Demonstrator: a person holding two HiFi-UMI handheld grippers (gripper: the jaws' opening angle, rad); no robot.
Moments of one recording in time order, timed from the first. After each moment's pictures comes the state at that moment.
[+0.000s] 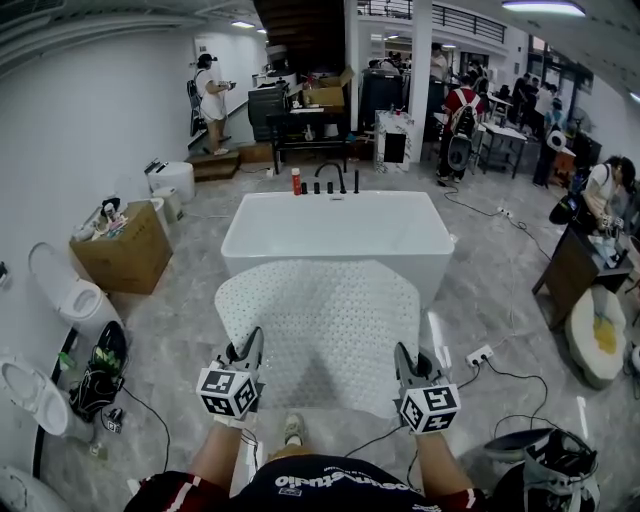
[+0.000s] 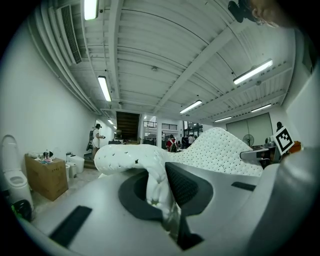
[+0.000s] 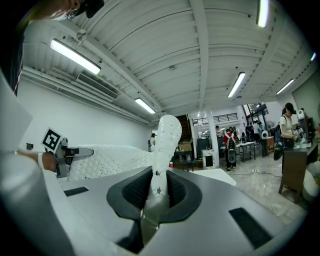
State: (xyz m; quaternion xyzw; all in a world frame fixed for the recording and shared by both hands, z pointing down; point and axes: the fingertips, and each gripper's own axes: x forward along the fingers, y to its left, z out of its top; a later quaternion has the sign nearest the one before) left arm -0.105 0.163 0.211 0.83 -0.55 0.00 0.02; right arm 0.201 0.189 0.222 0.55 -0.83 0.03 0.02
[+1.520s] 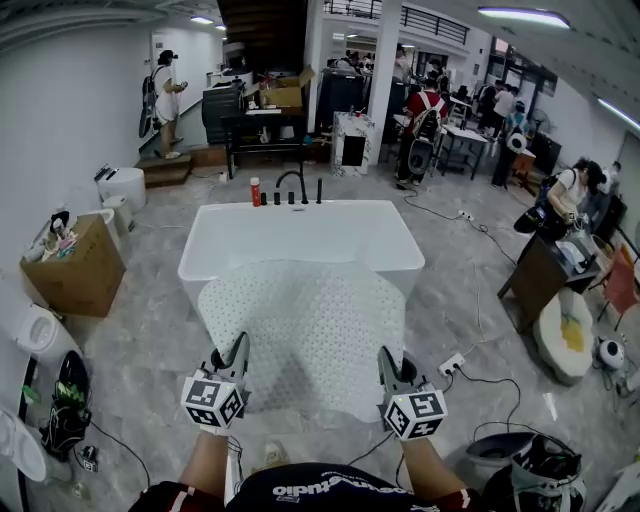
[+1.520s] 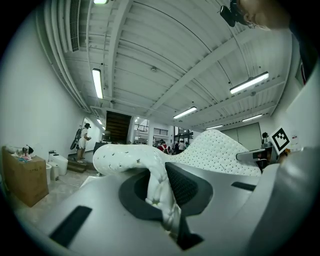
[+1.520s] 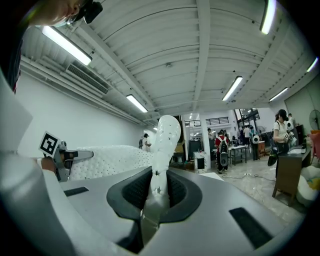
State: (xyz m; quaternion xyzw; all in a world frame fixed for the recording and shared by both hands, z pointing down) left arm -0.110 0.009 0.193 0.87 -0.49 -0.04 0.01; right arm 0.180 0.064 0.192 0.60 -0.80 0.03 0.02
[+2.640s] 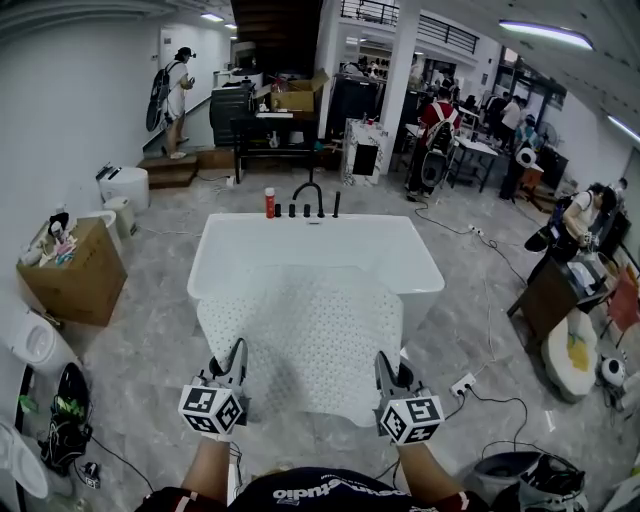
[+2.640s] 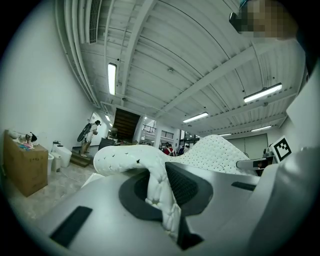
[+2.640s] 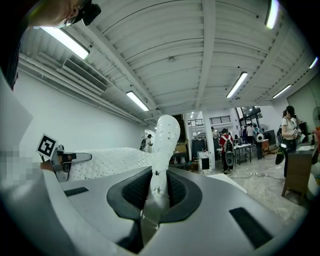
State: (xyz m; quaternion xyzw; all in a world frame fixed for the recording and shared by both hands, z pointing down) left arm -0.217 -0.117 0.193 0.85 -0.51 -0.08 0.06; right arm 0.076 -0.073 0.185 0.59 -0.80 0.03 0.02
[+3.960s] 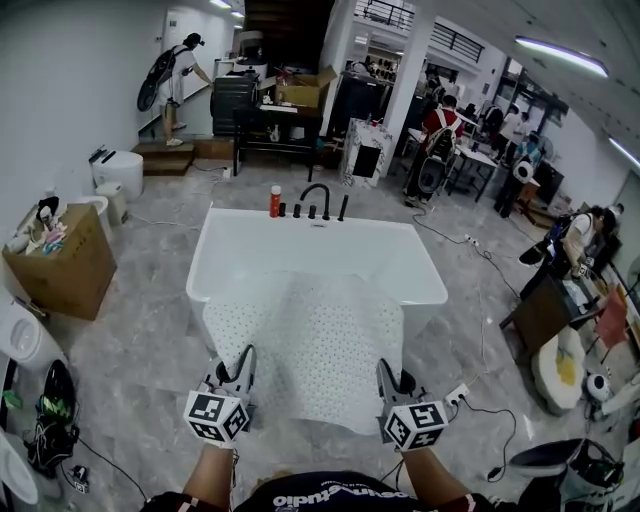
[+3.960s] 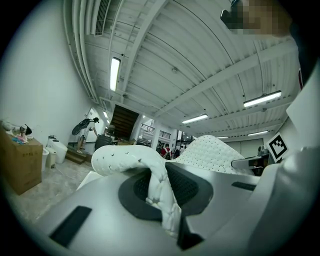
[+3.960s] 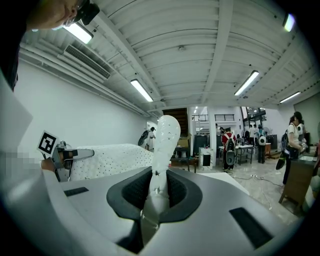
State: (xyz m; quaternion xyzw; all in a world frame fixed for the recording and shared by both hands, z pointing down) left arm -0.274 -0.178 0.221 0.86 -0.49 -0.09 0.07; right arm -0.001 -0.136 0.201 0.59 -0.80 0.04 0.07
